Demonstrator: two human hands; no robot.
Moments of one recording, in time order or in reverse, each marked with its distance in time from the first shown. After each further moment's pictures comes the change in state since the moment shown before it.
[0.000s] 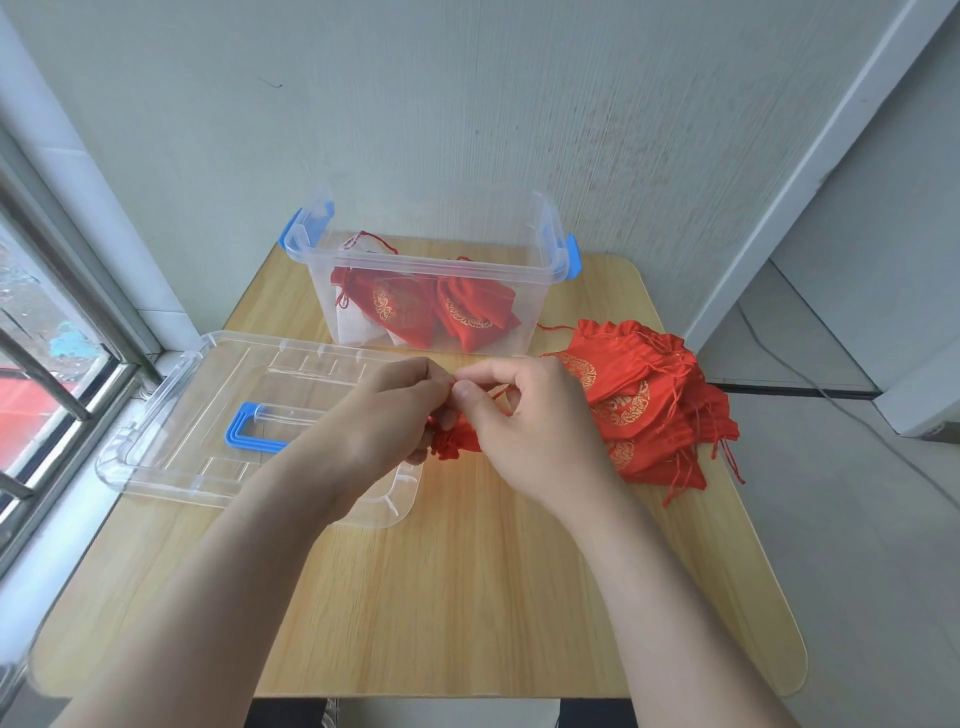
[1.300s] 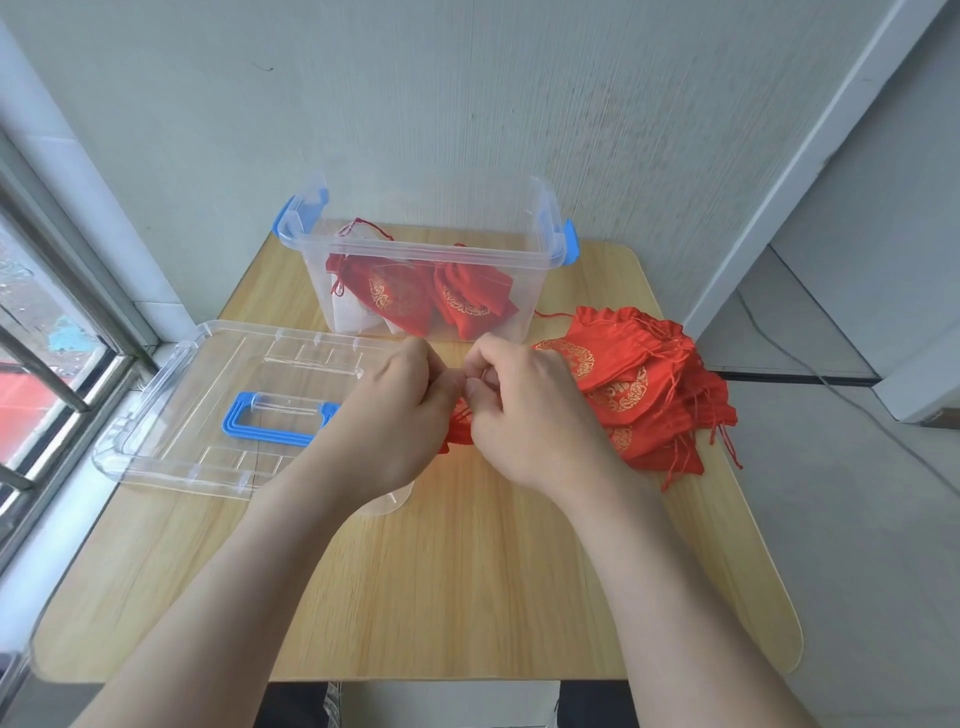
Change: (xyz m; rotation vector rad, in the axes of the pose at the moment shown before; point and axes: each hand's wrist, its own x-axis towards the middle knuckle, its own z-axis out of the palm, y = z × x) left_hand -0.004 -0.004 0.011 0.422 0.160 0.243; right_hand 0.005 0.010 0.003 -0.228 -0.101 -0.035
